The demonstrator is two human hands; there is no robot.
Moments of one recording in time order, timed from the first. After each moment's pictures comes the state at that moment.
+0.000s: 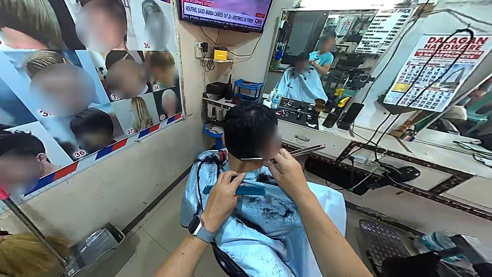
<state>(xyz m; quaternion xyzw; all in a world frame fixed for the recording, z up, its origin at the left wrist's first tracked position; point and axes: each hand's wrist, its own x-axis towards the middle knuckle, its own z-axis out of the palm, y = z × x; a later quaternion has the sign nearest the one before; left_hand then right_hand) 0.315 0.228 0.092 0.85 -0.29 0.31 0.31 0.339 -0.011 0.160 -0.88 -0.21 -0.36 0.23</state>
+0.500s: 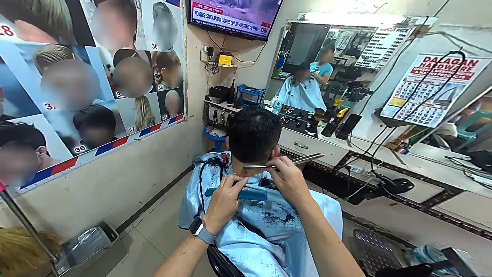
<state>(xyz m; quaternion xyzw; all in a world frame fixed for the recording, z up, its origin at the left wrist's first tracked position) 0.315 0.231 0.085 0.83 -0.30 0.31 0.35 0.333 -0.008 0.162 -0.90 -0.21 -0.32 0.21</state>
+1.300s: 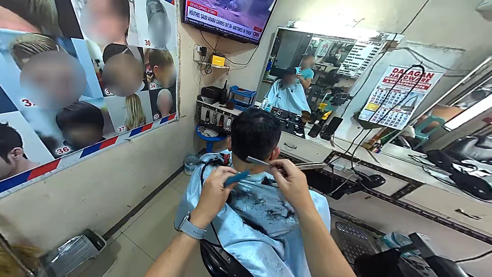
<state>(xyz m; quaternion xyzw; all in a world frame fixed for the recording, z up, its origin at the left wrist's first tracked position) 0.314 0.281 0.127 0.76 -0.29 0.25 0.53 0.295 0.031 0.184 -0.87 -0.16 -0.33 0.32</state>
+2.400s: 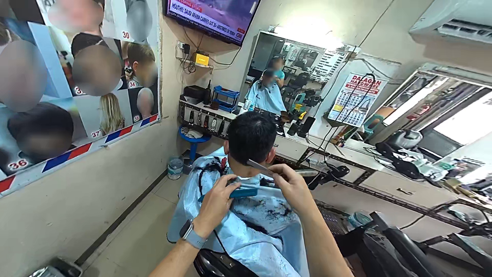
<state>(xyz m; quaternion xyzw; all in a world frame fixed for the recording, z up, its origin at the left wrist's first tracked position) 0.328 0.291 0.102 0.78 -0.37 0.20 0.46 0.266 0.056 0.198 -0.90 -0.06 -0.24 0.35</state>
